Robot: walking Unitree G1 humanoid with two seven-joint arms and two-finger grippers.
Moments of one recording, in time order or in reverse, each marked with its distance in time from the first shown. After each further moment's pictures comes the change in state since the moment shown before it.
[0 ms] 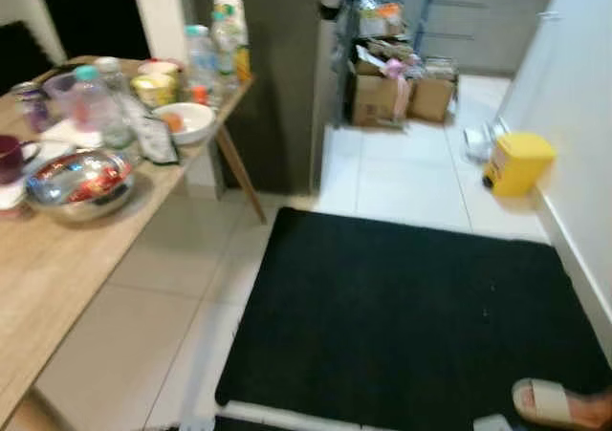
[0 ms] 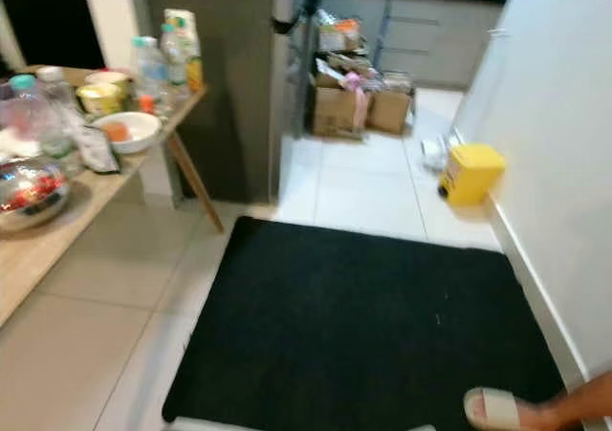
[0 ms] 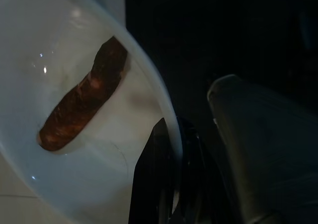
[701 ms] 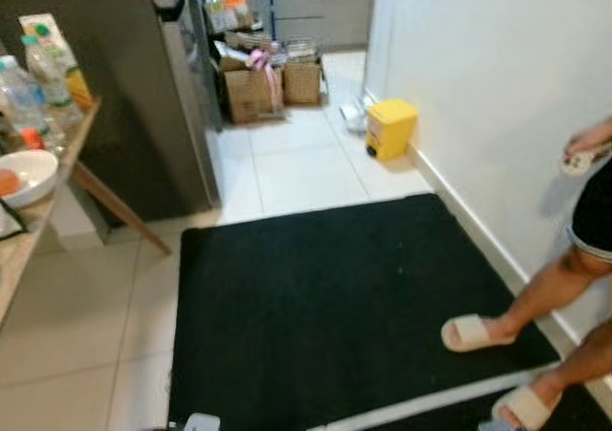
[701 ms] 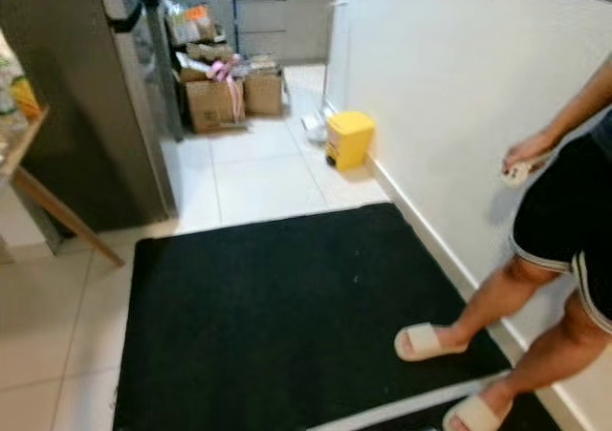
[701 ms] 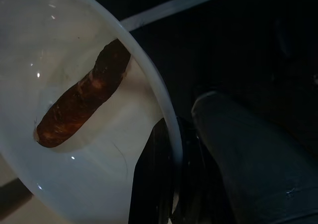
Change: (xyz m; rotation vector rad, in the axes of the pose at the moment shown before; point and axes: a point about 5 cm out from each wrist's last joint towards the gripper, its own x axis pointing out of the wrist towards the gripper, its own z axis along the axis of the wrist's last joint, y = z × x) left arm 0.001 -0.002 0.008 -0.001 -0.013 -0.024; right arm 0.000 -0.007 0.003 -0.006 -0.010 -0.026
